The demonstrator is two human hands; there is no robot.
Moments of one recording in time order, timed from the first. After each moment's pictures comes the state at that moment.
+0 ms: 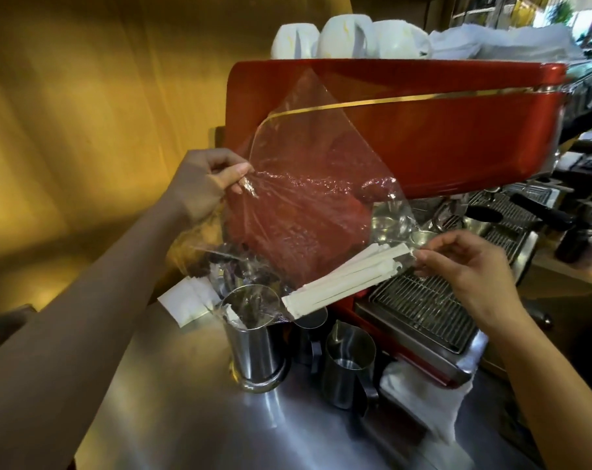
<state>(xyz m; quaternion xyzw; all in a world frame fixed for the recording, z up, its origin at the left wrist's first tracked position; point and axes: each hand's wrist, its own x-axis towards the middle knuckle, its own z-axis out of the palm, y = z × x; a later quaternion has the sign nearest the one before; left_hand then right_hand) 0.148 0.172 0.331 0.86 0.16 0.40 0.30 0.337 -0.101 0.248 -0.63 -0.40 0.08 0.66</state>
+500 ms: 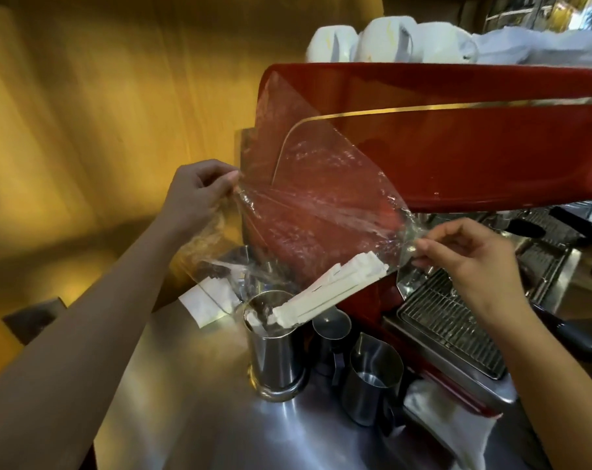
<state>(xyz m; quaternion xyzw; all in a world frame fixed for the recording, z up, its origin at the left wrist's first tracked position) 0.115 0.214 0.311 0.81 0.16 0.46 0.33 0.322 -0.057 0.265 -0.62 -0.41 0.07 0.66</state>
